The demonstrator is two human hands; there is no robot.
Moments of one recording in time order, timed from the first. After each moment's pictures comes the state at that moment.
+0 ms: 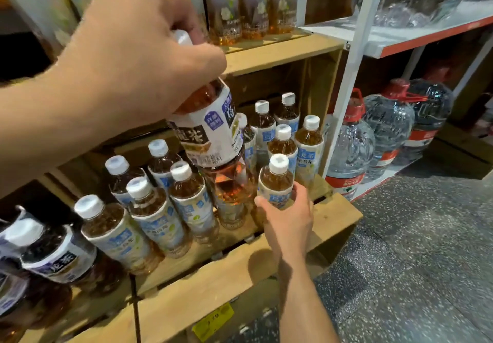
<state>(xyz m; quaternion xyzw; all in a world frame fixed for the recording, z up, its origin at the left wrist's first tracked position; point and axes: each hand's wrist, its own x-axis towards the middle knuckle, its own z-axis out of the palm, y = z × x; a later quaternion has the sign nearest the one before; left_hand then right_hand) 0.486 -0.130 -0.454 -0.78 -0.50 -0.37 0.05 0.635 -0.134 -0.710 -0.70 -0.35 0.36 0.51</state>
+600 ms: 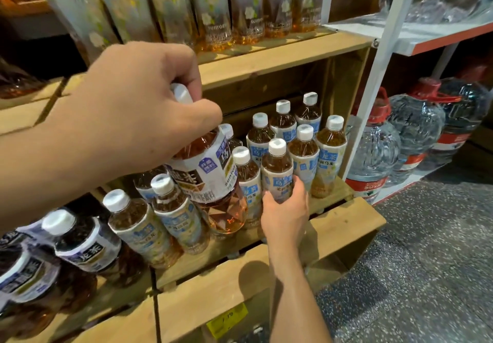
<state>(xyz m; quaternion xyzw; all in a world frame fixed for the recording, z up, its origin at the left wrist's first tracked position) 0.461 -0.157 -0.470 -0.78 -0.55 -0.30 0.05 0.596 -0.110 -0.715 -0.70 -0.36 0.31 0.54</state>
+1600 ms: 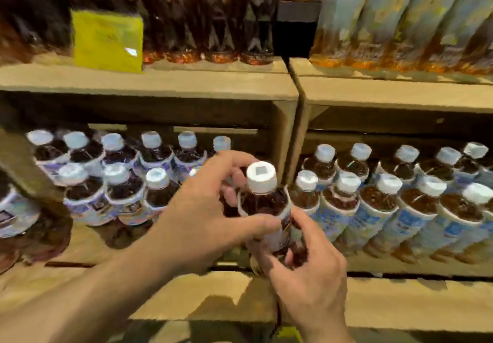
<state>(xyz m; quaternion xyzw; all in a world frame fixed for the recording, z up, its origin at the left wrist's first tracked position) 0.255 -0.271 -0.578 -0.62 -0.60 -0.45 -0.25 0.420 -0.234 -0.677 -0.42 -0.72 0.23 0.51</state>
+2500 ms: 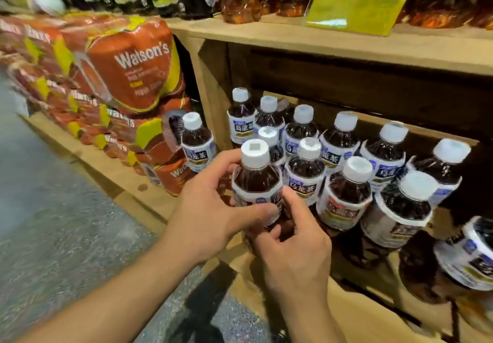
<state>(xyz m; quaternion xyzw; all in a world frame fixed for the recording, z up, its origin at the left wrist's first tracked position) 0.103 -0.400 -0.633 -0.37 -0.75 -0.53 -0.09 0.208 -0.309 -0.697 -0.26 -0.75 0.49 0.36</state>
